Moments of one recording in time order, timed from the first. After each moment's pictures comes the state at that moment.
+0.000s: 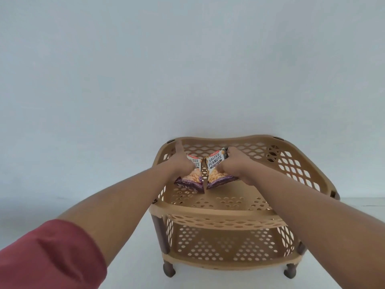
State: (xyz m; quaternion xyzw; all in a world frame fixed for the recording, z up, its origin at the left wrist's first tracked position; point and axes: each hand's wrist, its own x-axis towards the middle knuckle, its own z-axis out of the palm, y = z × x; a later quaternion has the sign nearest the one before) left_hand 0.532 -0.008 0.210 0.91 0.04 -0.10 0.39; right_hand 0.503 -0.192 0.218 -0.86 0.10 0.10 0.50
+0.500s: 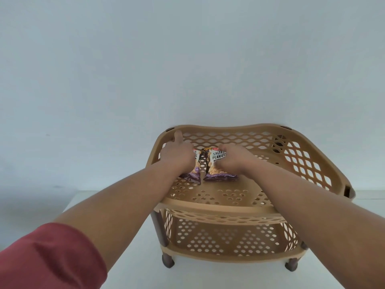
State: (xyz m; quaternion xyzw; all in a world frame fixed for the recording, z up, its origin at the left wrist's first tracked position) left_hand 0.539 -0.012 0.196 1.00 -0.04 -0.02 0.00; right_hand 0.512 -0.188 0.206 -0.96 0.01 0.09 0.25
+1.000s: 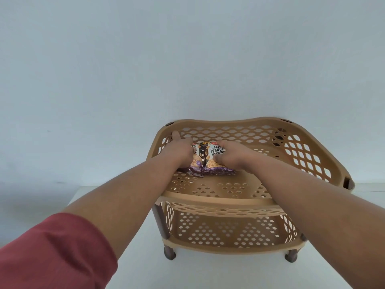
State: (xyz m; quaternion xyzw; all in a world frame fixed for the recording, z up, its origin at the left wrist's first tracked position) left_hand 0.549 -0.008 0.188 0.99 -0.04 -0.06 0.07; right_hand 0.512 -0.189 0.200 -0.95 -0.01 0.10 0.30
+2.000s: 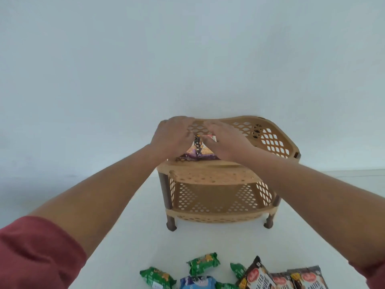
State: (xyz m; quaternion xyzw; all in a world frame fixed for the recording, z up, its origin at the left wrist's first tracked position) left_hand 0.421 0.012 0.266 0.95 -0.21 0.18 0.13; right_hand 0.400 -0.179 0.253 -0.97 -0.17 -0.12 0.15
